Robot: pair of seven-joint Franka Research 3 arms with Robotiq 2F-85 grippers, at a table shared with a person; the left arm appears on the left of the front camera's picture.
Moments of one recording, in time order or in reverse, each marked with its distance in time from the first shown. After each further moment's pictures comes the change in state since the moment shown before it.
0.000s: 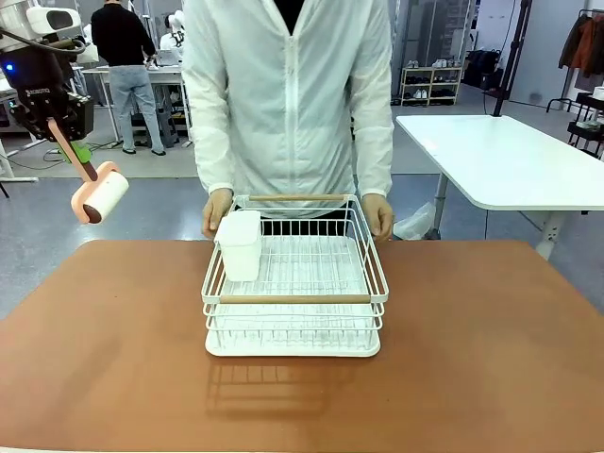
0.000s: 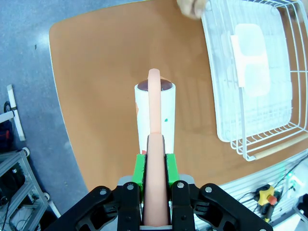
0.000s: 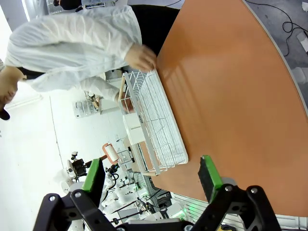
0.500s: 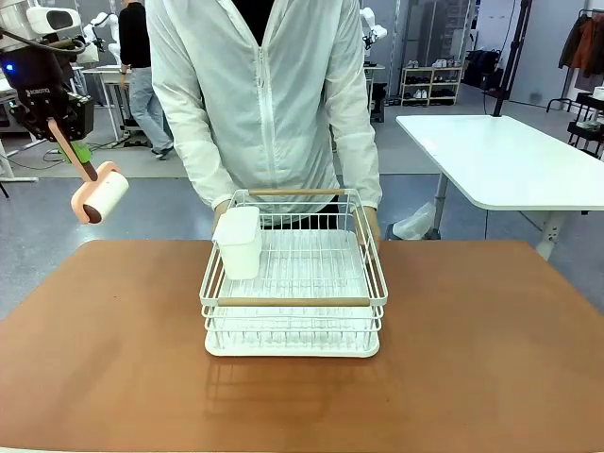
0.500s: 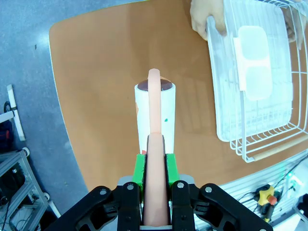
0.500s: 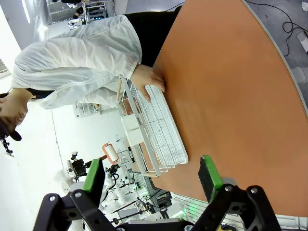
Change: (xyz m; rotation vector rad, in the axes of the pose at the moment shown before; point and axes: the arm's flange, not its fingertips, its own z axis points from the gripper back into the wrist) left arm 0.000 0.000 0.000 0.000 0.000 0.000; right arm 0.000 0.000 0.000 0.000 0.000 0.000
